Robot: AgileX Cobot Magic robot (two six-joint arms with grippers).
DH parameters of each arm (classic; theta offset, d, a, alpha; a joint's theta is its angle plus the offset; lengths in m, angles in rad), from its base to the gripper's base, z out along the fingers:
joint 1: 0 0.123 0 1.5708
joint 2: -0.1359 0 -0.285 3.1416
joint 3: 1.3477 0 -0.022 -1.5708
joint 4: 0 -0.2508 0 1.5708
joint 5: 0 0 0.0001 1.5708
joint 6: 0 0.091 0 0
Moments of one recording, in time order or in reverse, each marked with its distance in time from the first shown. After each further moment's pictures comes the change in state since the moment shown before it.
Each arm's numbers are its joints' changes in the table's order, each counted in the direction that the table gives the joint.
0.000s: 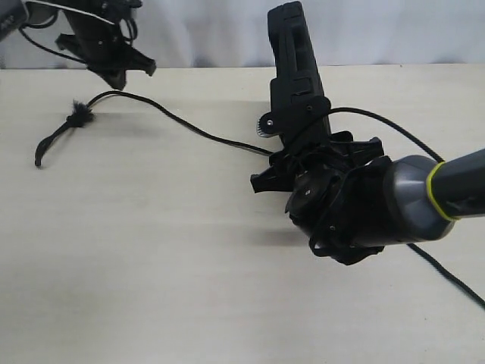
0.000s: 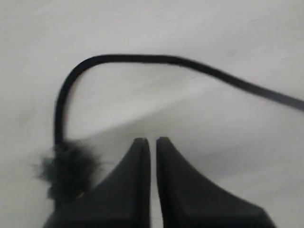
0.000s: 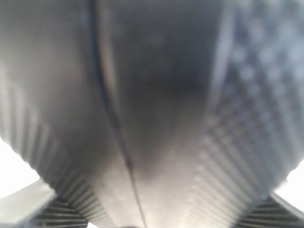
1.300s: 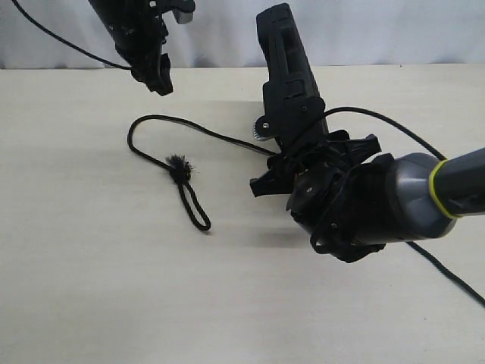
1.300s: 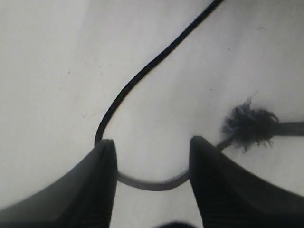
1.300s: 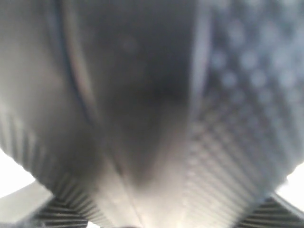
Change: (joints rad) left arm -0.134 0.249 0.259 0.198 -0.005 0.877; right arm -0.006 0.001 0.000 0.000 -0.034 -0.069
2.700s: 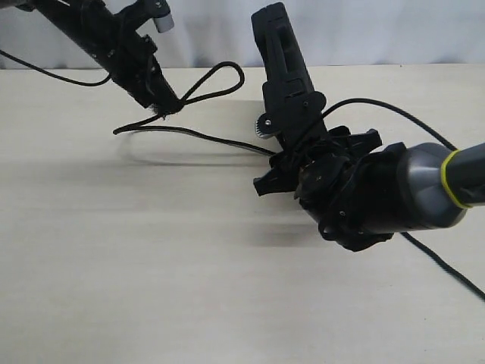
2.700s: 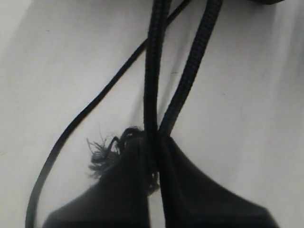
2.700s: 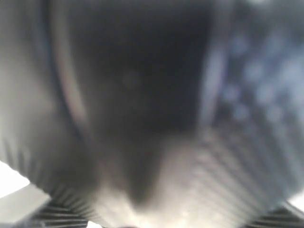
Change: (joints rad) left arm 0.099 0.124 0.337 0.424 -0.087 0.194; right arm -0.040 0.009 -0.002 0.000 -0.066 -0.066
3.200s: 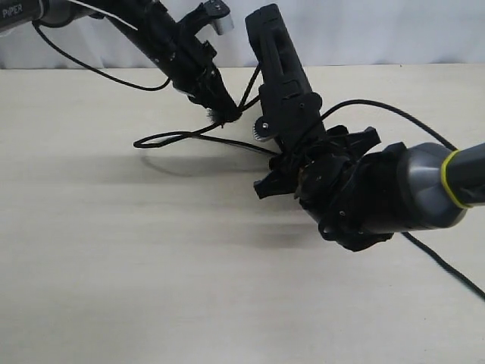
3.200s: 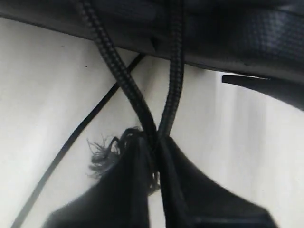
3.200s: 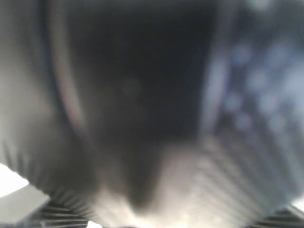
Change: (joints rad) left arm -0.129 -0.145 -0.210 0.109 0.088 -0.097; right arm 0.000 0.000 0.000 0.000 -0.008 -0.056
